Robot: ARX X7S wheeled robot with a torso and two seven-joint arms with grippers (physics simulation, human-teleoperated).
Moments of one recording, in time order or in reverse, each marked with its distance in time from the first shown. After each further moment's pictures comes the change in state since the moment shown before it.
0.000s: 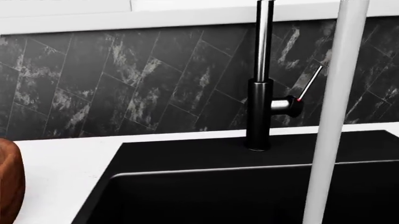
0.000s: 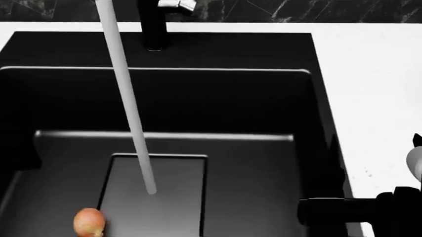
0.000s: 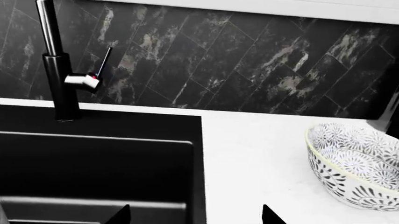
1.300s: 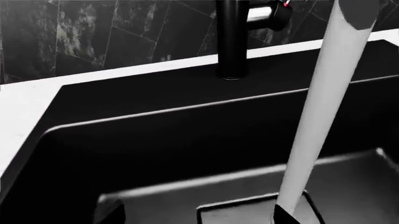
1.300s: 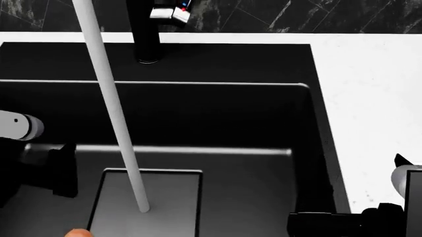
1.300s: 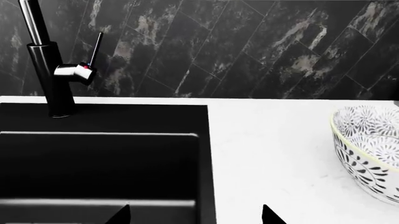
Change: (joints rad) left arm -0.186 0.103 0.123 -0.137 -0.193 -0.317 -0.011; right arm -0.088 -0.064 -0.019 0.021 -0.063 -0.048 -0.035
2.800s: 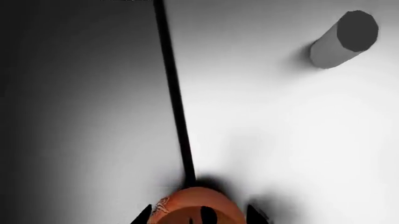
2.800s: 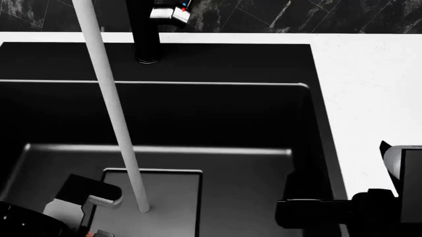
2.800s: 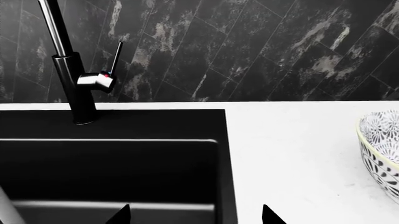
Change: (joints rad) left arm -0.169 0.452 0.409 -1.012 0.065 -0.244 0.262; right arm 0.135 -0.016 -0.027 0.008 0.126 0.060 0.024
